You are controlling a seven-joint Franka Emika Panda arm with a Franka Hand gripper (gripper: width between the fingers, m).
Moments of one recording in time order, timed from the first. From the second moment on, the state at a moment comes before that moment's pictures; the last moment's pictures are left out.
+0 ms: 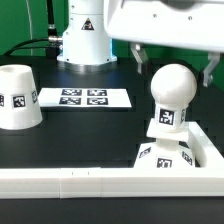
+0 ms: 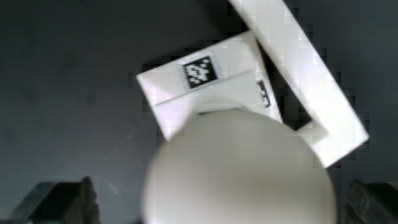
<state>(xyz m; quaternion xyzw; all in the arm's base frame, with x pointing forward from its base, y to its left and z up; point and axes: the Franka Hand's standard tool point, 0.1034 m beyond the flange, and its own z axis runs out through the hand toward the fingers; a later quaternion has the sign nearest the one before) 0.599 0.073 0.142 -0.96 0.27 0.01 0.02</state>
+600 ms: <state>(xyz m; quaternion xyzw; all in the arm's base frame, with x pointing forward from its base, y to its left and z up) 0.582 0.066 0.144 -0.98 0.21 0.01 0.02</state>
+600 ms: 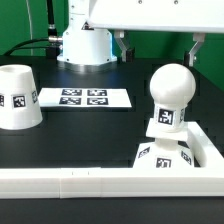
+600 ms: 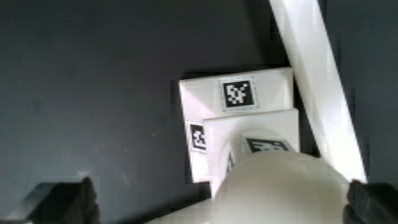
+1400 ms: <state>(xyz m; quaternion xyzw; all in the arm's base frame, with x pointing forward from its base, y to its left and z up) 0.533 -0.026 0.133 -0.99 0.11 0.00 0.01</state>
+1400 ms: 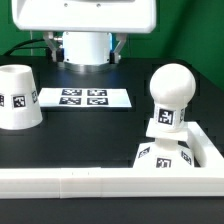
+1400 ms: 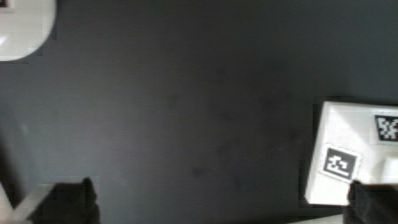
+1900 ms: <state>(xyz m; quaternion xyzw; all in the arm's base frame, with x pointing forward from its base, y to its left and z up) 0.506 -0.043 0.133 -1.00 0.06 0.01 0.02</state>
